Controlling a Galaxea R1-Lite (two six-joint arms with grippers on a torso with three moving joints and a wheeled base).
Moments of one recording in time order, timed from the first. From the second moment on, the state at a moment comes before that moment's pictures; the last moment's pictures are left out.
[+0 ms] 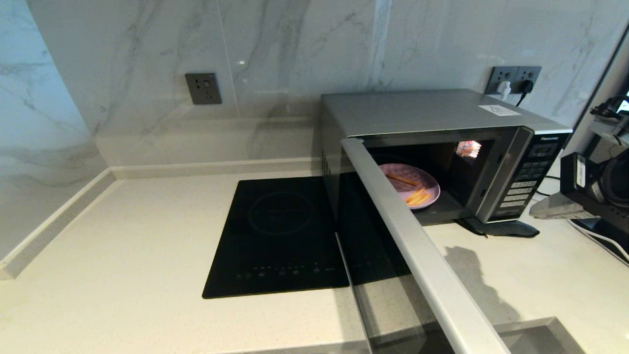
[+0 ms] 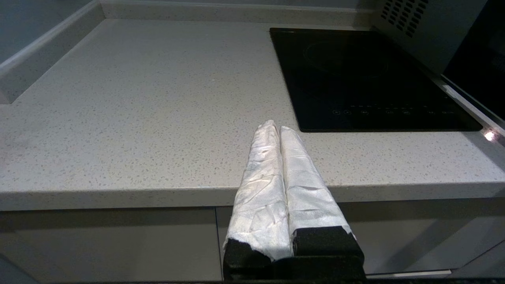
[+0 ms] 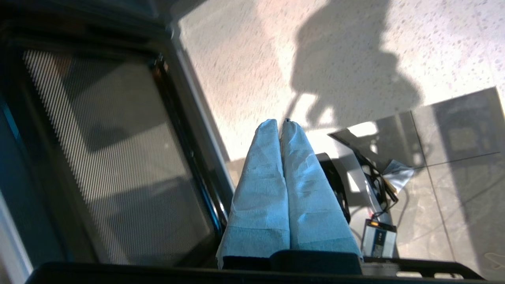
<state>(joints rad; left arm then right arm) 0.00 0.00 0.00 -0.01 0.02 -0.07 0.17 1.50 -1.51 0.87 0.06 0.62</state>
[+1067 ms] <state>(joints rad) 0.00 0.00 0.00 -0.01 0.02 -0.07 0.14 1.84 -1.68 0.70 0.08 0.76</state>
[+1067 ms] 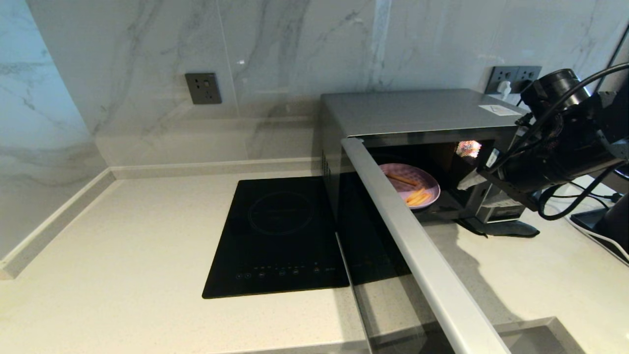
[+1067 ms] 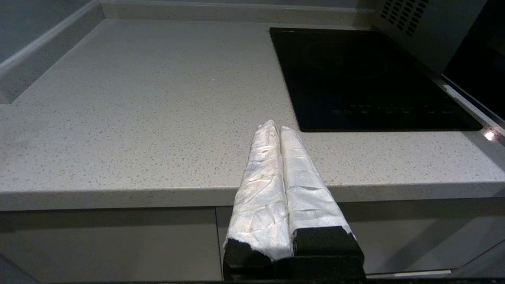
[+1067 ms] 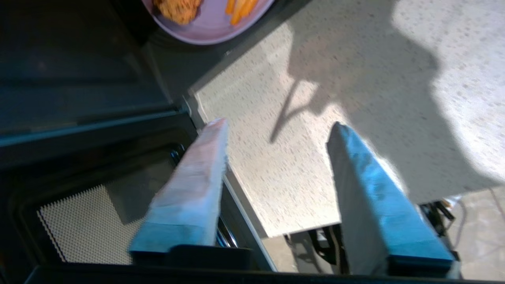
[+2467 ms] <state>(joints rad) 0.00 0.00 0.00 -0.01 0.02 -0.07 0.20 2.14 -1.78 0.49 -0.05 1.10</state>
